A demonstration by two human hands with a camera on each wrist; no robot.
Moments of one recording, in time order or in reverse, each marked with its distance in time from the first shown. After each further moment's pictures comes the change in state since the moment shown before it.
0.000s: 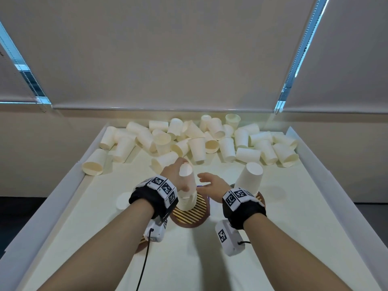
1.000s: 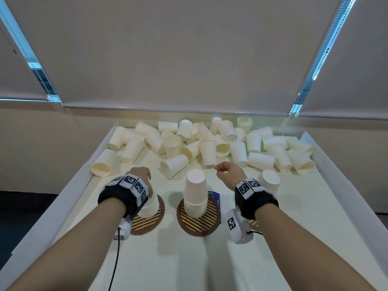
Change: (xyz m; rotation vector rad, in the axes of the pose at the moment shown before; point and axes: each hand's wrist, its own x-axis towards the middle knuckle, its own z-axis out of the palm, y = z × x) left_hand 0.036 -0.098 -0.048 0.406 -0.028 -0.287; right_hand 0.042 -0.007 -0.025 0.016 0.263 -0.006
